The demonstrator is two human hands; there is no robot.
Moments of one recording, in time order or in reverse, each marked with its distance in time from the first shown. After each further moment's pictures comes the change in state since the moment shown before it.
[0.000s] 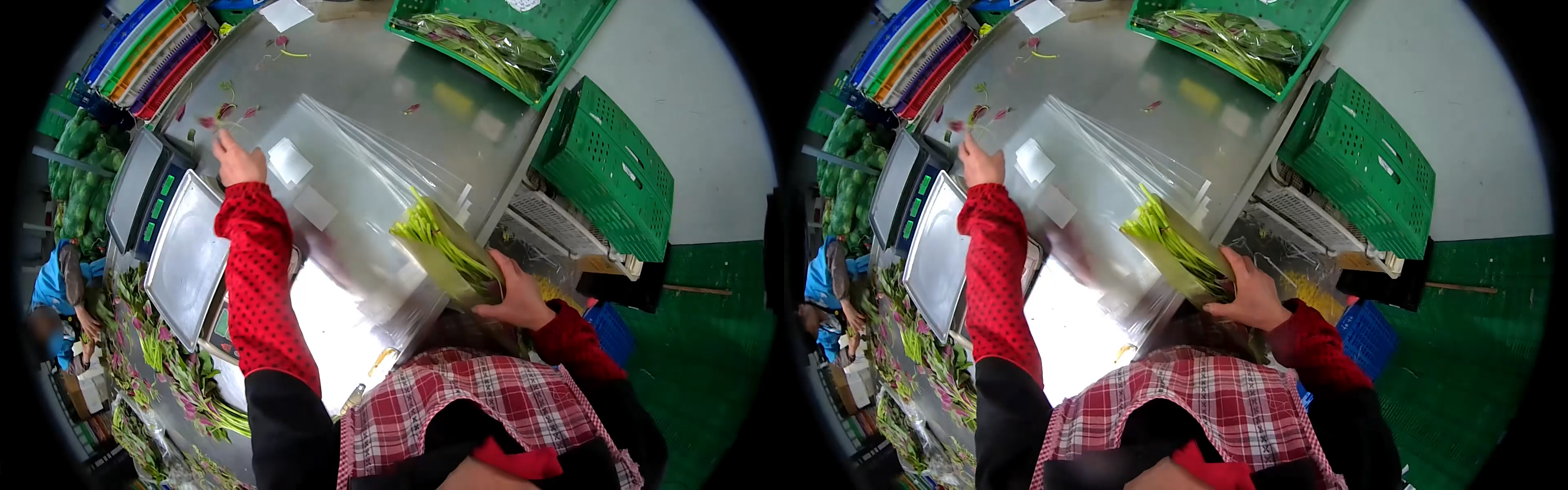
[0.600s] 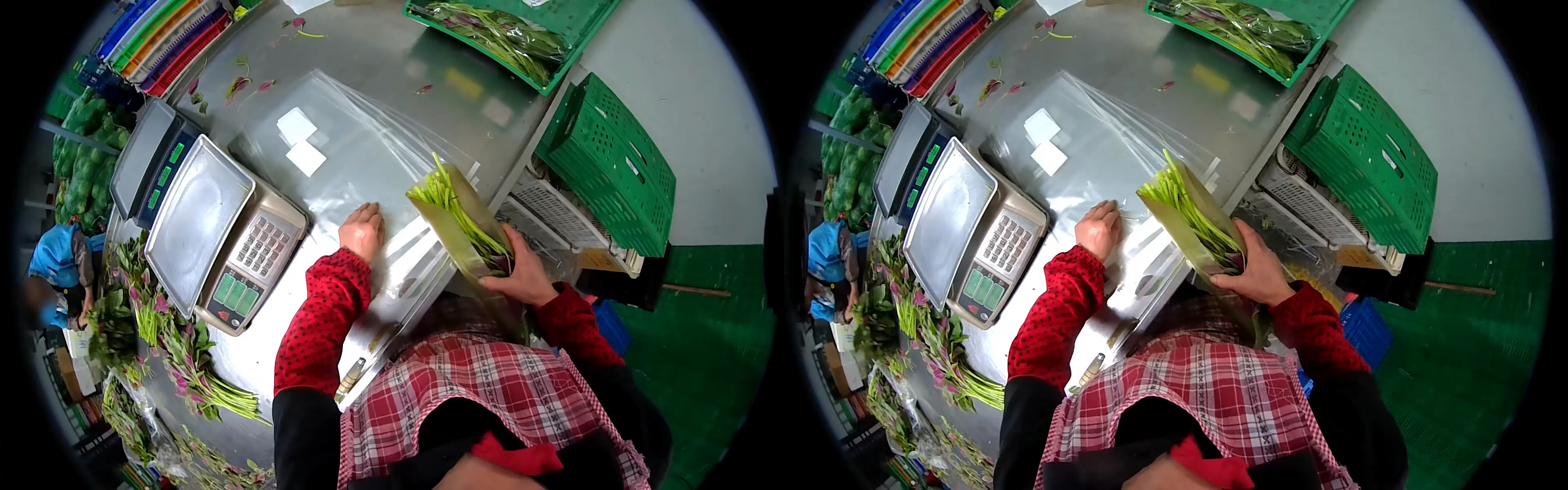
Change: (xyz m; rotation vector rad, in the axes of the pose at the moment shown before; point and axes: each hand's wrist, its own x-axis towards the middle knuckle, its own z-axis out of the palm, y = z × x) left_hand -0.255 0.008 0.028 -0.365 -0.270 0.663; right_hand -0.009 0.000 0.008 0.144 0.030 0.068
